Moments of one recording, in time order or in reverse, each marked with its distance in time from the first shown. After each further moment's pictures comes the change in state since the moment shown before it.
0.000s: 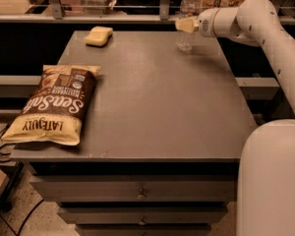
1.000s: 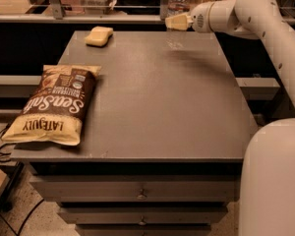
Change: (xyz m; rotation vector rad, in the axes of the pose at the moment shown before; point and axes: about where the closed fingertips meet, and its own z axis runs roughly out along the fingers) arm -0.018 0.043 -0.005 -0.097 0.017 -0.051
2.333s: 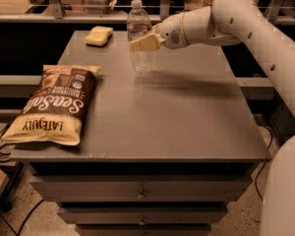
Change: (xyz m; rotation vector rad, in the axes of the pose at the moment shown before) arm 0.017 0.174 0.002 -0.427 0.067 -0.150
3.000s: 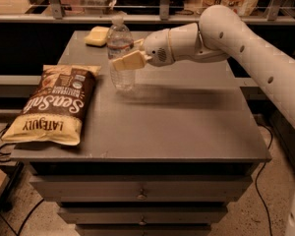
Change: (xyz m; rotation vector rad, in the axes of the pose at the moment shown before) arm 0.004 0.091 0.028 -0.205 -0.050 -0.021
